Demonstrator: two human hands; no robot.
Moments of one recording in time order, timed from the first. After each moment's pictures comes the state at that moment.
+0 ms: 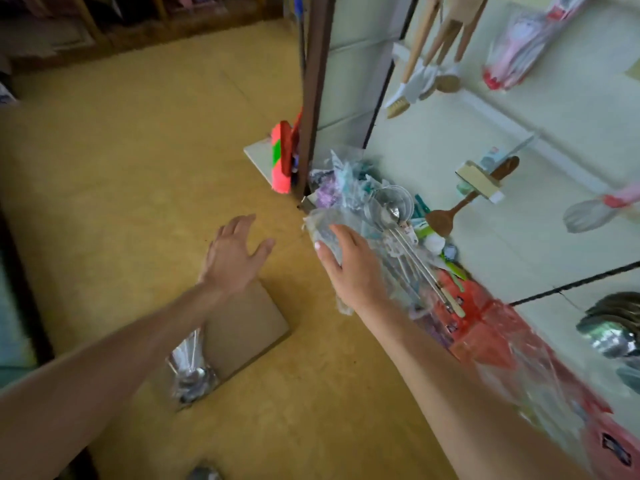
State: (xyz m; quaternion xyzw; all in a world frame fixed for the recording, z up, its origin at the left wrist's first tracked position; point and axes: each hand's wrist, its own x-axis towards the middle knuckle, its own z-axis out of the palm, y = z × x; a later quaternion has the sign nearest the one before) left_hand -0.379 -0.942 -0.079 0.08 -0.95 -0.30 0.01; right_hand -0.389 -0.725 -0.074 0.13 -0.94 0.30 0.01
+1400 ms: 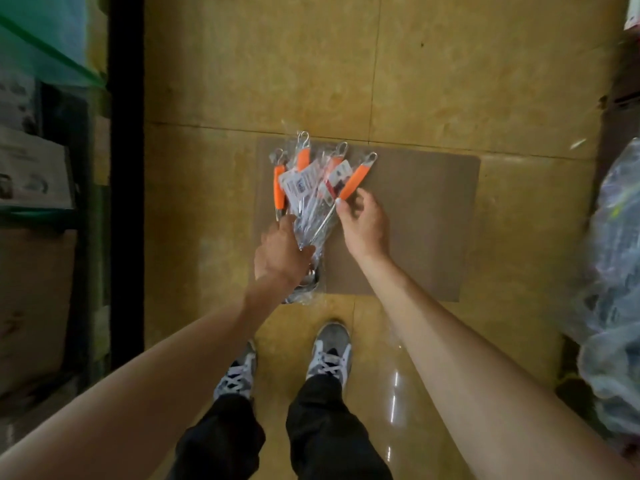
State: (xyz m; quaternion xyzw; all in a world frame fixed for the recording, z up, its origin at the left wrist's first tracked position) left_hand -0.229 -1.135 -0.576 0.52 -0.74 -0.39 -0.19; right_hand -0.354 -1.068 -0.572 0.10 -0.87 0.32 -0.35
